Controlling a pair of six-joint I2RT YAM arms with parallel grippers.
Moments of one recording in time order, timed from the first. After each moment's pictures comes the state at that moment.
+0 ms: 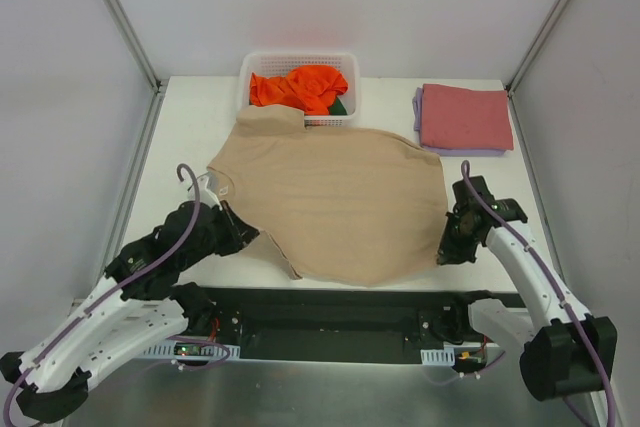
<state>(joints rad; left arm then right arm) -0.76 0.46 0.75 -0.88 -0.11 -0.96 0.20 0.96 0.71 -1.14 -0.03 0.53</state>
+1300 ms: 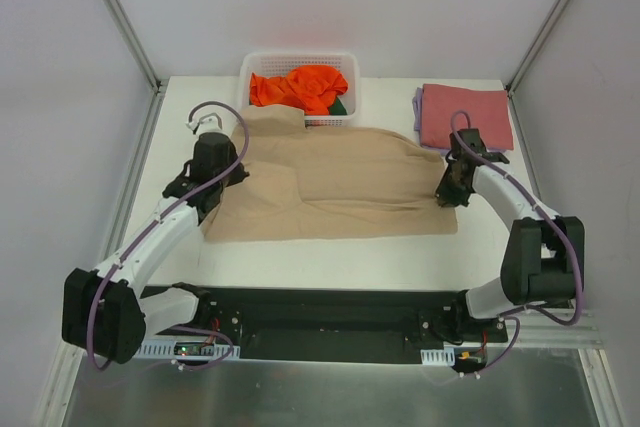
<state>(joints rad) -0.31 1.12 0.79 -0.27 -0.22 -0.55 0.10 1.46 0.99 -0.74 0.12 0.52</state>
